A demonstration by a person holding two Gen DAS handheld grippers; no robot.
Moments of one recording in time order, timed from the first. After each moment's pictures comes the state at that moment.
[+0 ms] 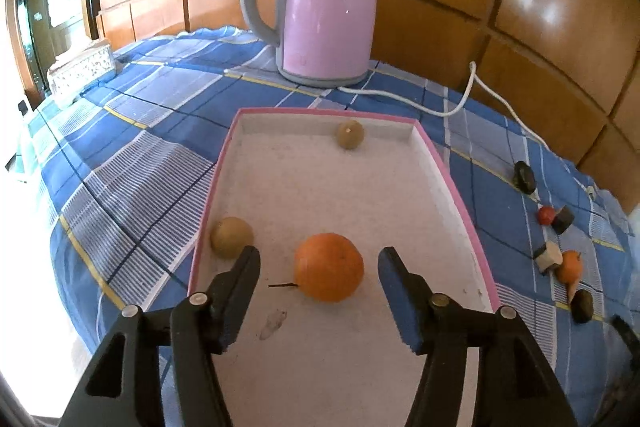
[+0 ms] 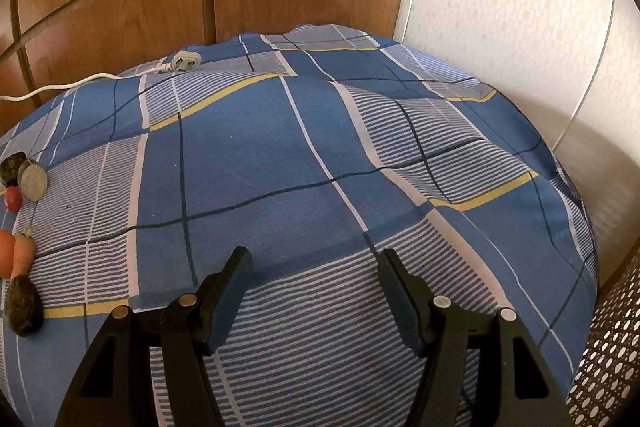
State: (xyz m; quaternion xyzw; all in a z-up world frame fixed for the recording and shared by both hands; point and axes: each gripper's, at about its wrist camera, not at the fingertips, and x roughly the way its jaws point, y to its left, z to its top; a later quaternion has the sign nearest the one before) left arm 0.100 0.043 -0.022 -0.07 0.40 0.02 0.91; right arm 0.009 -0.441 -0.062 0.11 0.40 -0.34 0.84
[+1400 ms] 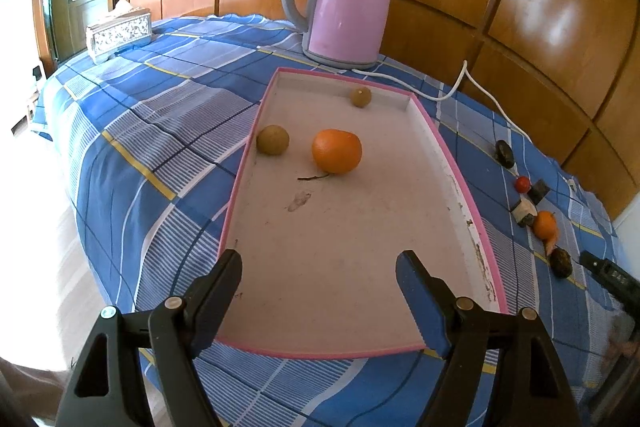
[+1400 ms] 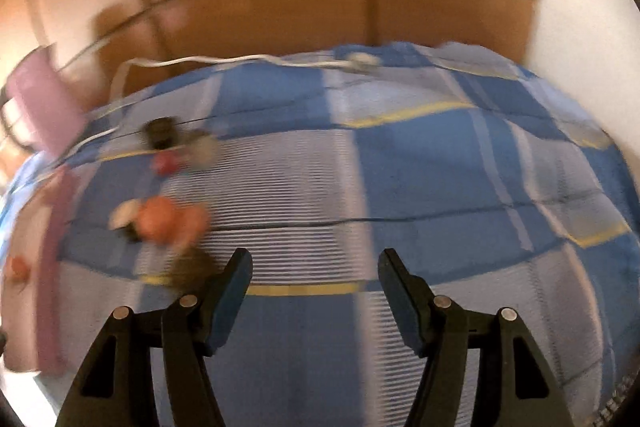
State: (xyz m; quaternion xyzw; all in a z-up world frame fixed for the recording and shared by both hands) left arm 0.008 0.052 -0.031 -0.12 0.40 0.03 0.91; right arm 0.047 -0.353 -0.030 0.11 0.42 -0.11 0.90
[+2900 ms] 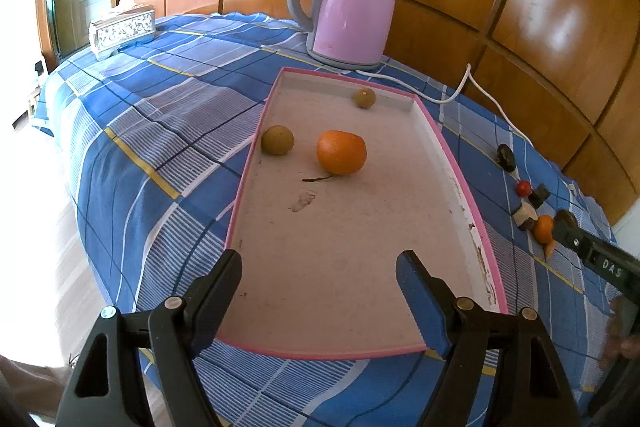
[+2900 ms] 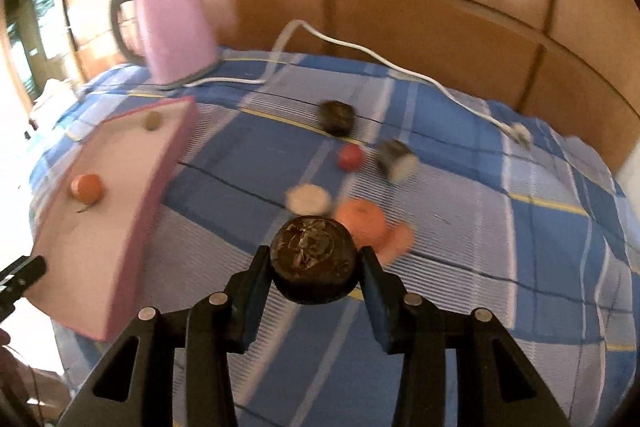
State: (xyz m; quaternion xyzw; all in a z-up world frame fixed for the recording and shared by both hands) left arm 0.009 0.056 -0.029 -0.13 0.40 0.03 0.91; right arm 0.073 -0.234 -0.008 -0.02 0.42 0.06 0.90
